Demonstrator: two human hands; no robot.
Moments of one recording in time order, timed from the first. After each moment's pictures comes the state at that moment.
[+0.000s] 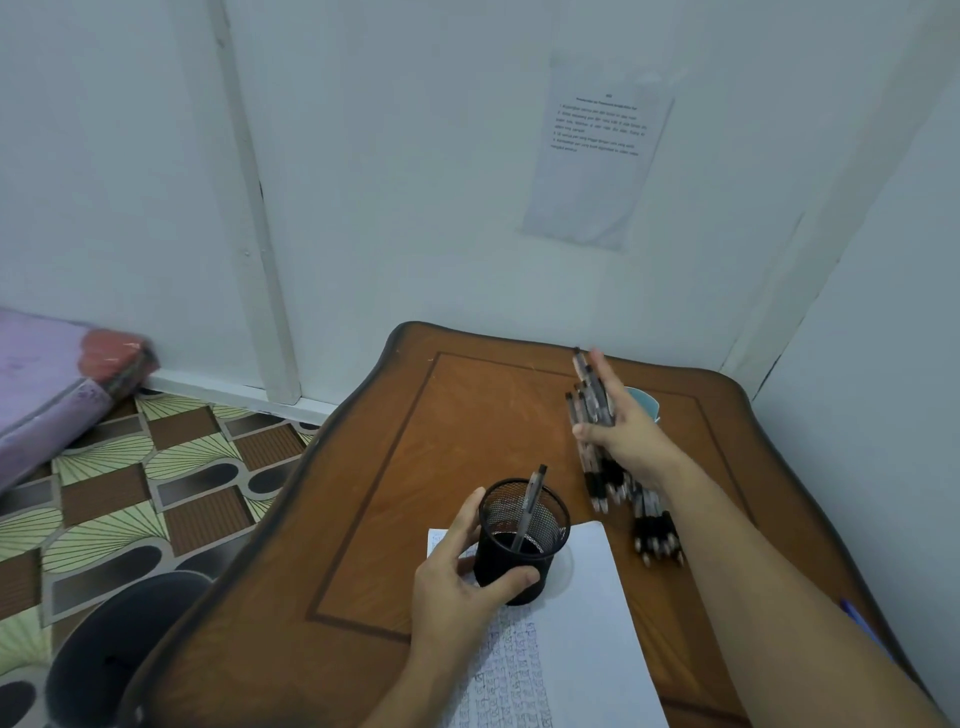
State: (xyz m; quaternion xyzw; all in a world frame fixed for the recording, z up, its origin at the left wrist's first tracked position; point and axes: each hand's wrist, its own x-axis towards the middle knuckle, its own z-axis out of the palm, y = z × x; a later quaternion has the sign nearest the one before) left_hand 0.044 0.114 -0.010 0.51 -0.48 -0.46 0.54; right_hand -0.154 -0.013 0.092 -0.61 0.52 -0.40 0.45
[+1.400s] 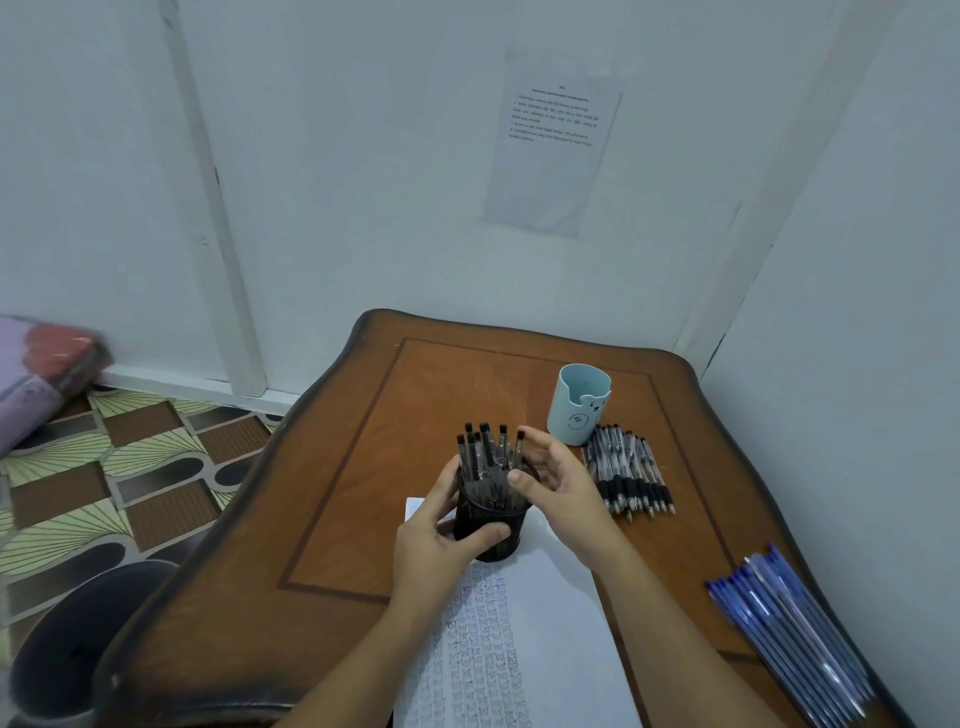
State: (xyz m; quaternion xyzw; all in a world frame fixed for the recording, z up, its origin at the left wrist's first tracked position) left_hand 0.034 0.109 -0.011 0.49 -0.52 -0.46 0.53; right_hand -0.132 0.076 0.032 -0.60 0.52 -0.43 0.44
